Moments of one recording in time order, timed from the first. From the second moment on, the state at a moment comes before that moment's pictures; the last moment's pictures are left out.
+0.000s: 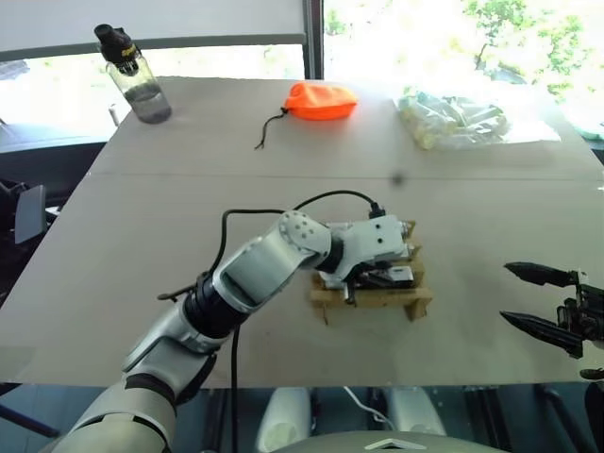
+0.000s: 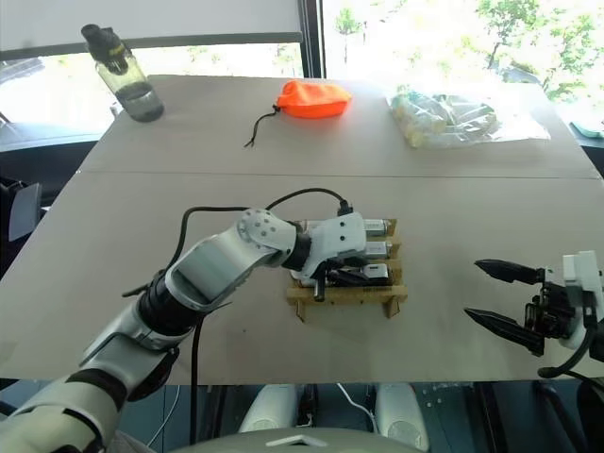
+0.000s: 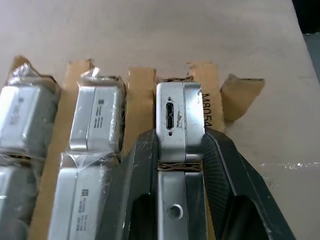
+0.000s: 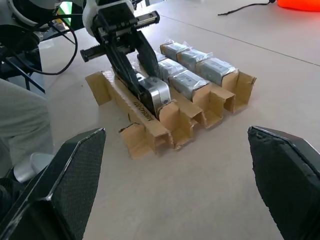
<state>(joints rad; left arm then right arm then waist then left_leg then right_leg) -0.77 0.47 -0.60 -0.34 -0.20 0.98 -0.96 0.23 -0.81 -0.43 -0.11 0.78 0.19 1.39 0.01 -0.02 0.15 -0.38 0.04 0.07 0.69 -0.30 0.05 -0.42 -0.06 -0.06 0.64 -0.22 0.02</state>
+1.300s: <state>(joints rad) 0.18 0.59 0.33 -0.37 -0.39 0.38 -0.90 0.00 -0.81 -0.32 0.26 0.59 0.08 1.51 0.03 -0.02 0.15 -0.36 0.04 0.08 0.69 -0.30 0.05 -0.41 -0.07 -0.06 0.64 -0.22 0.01</state>
